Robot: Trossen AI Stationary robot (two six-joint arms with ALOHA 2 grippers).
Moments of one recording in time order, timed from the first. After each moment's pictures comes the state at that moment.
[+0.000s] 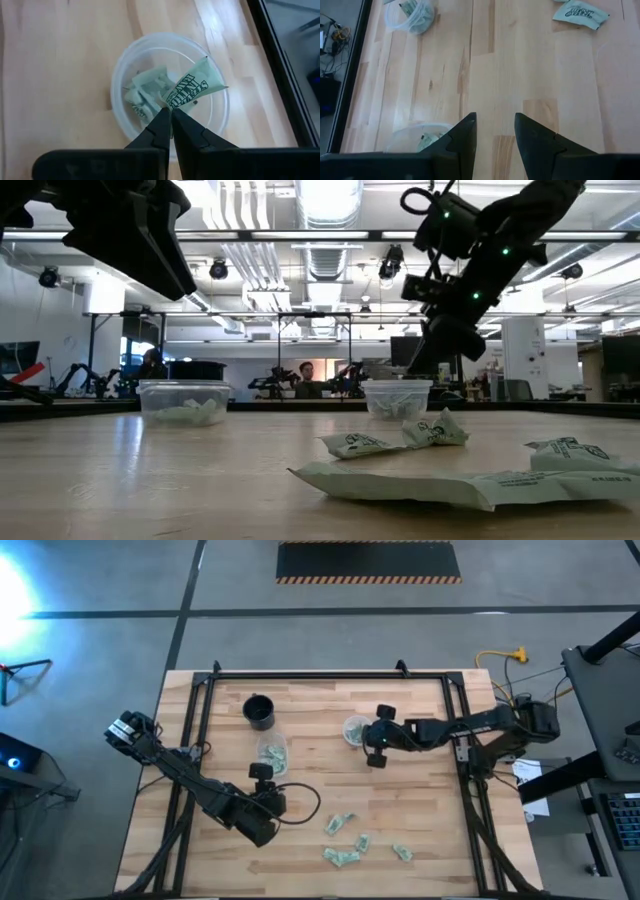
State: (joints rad) left arm -0.60 1.52 1.09 -0.76 -0.67 -0.41; right arm -0.12 1.47 0.70 -0.13 0.36 -0.13
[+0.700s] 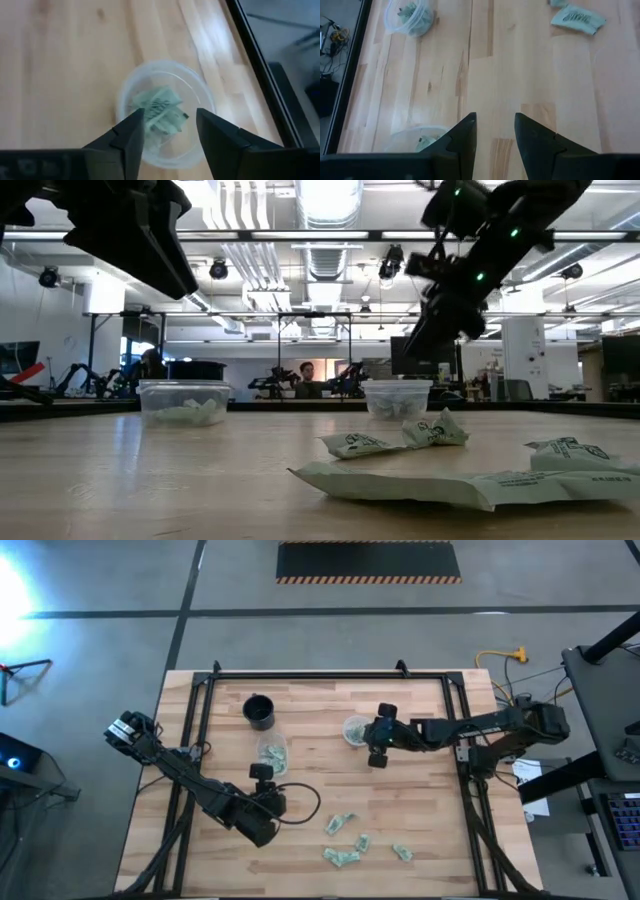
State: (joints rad) left arm -0.60 1.52 1.09 -0.73 -0.67 -0.40; right arm -0.09 1.38 0.70 -0.14 0.37 -0.14
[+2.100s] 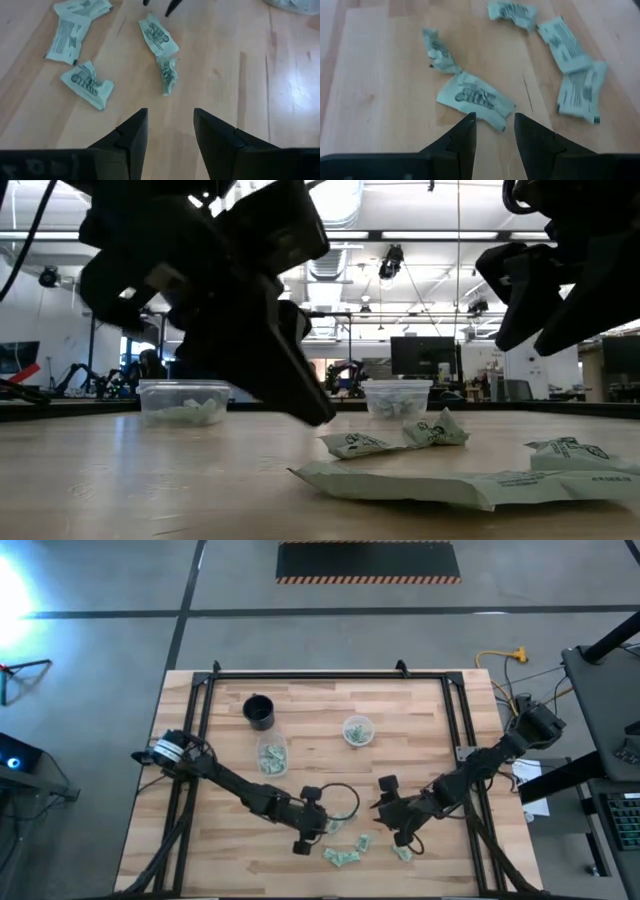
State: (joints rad) left arm -0.41 1.91 1.06 0.10 -0.14 -0.21; right arm 0.59 1.47 0.69 -0.12 0.37 0.17
